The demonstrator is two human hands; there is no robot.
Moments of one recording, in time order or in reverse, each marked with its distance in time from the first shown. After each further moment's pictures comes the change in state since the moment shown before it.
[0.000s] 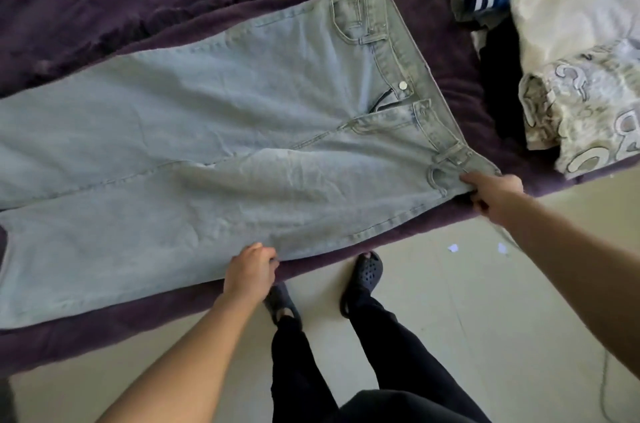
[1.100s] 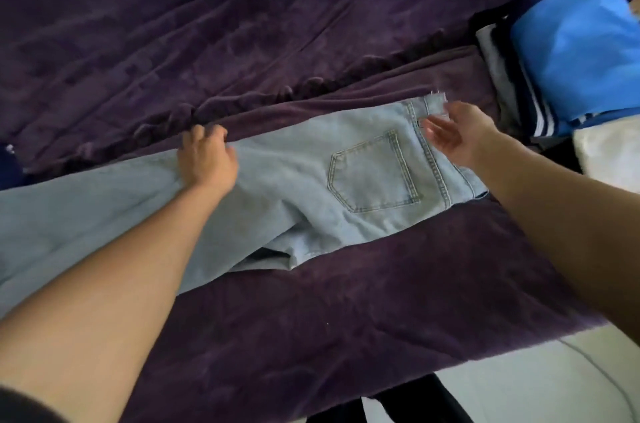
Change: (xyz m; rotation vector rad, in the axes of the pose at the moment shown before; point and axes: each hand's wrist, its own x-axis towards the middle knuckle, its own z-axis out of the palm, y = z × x) left_hand 0.226 -0.057 -0.306 -0.087 0.605 -0.151; right_hand -0.066 -0.293 0.178 0.489 -0.421 -0.080
